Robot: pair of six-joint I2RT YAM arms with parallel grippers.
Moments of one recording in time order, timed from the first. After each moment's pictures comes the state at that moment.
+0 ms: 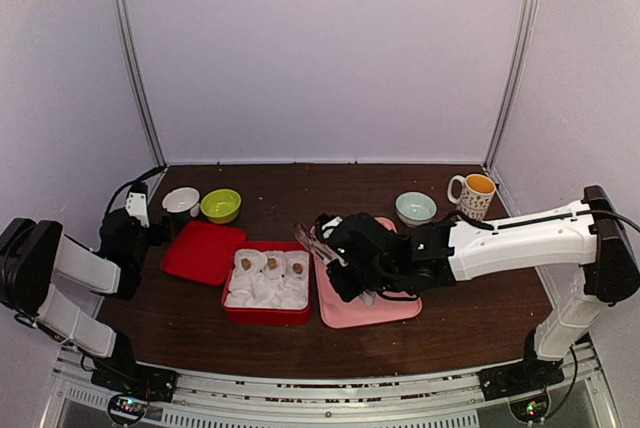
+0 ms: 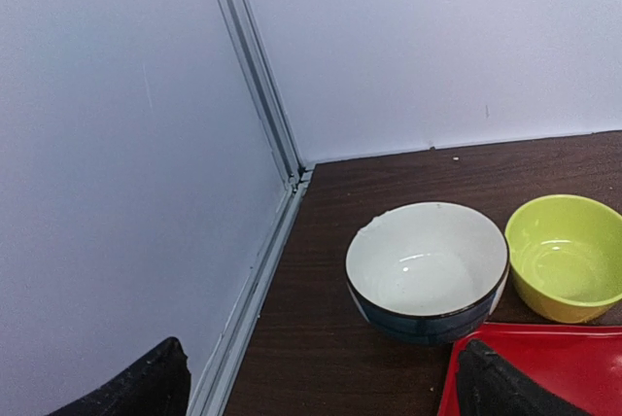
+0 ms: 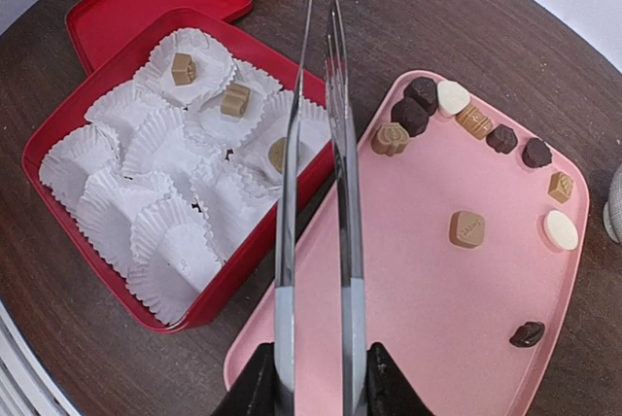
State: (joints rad) left arm -0.03 1.42 0.26 1.05 -0.25 0.20; right arm 1.19 1.65 1.17 -0.36 0.41 0.37
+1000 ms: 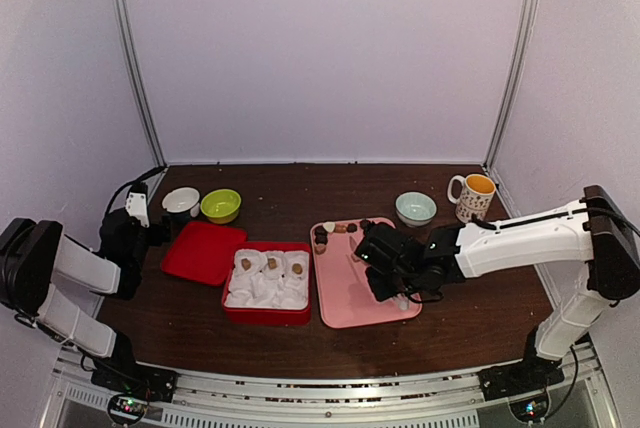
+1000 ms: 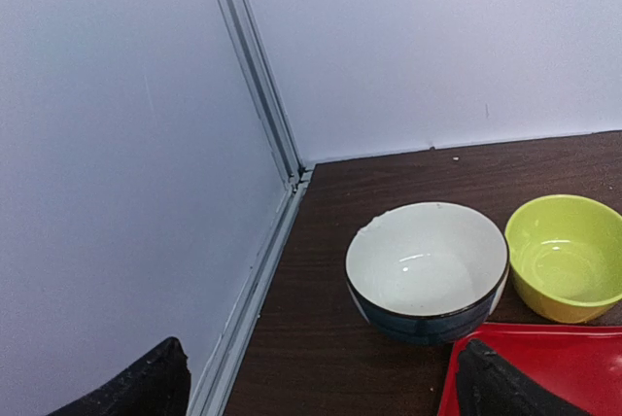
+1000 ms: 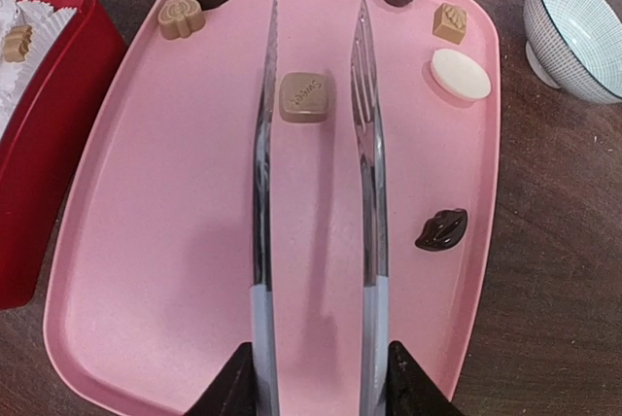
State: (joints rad) left arm -0.03 1.42 0.26 1.05 -0.25 0.20; right arm 1.07 1.61 1.00 -0.49 0.47 0.58
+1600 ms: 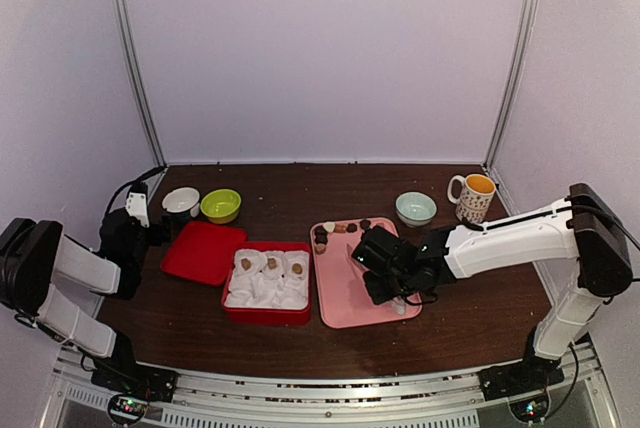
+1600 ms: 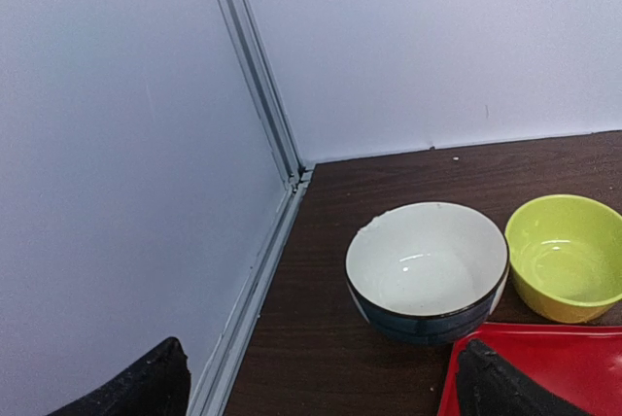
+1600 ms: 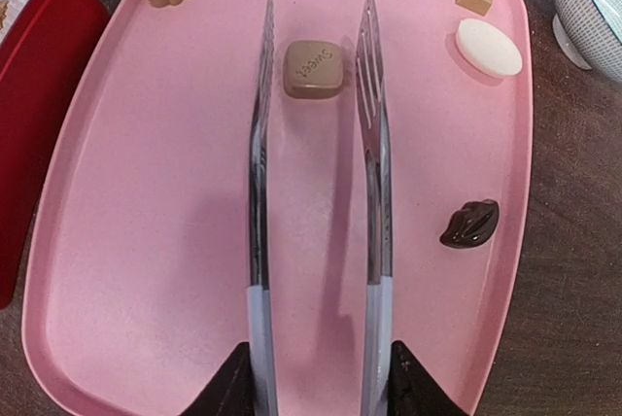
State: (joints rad) left arm -0.03 1.42 0.26 1.05 -0.25 0.20; right arm 1.05 1.68 1.00 -0.46 0.42 0.58
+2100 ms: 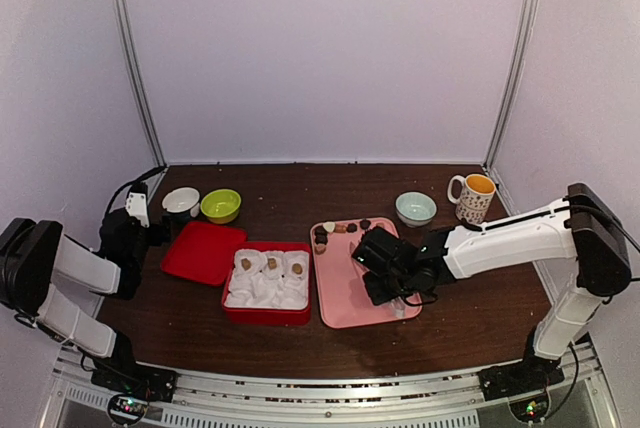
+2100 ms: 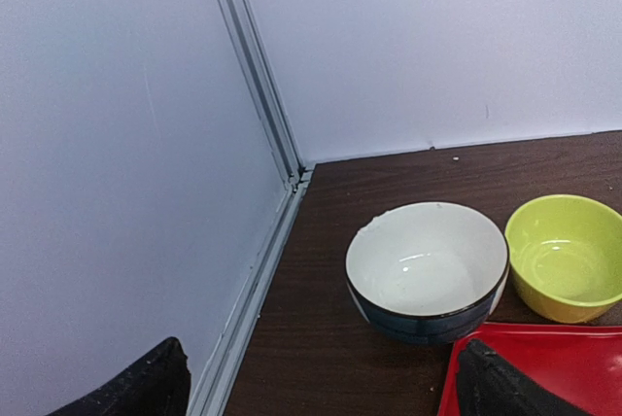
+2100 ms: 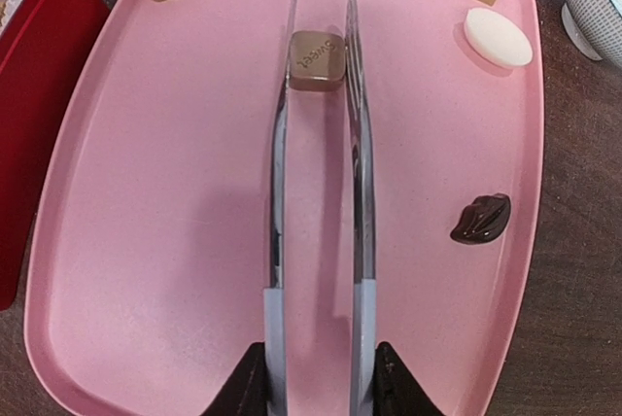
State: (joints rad) left arm -0.03 1.42 0.26 1.05 -0.25 0.20; right arm 1.04 1.68 1.00 -0.44 0.40 0.59
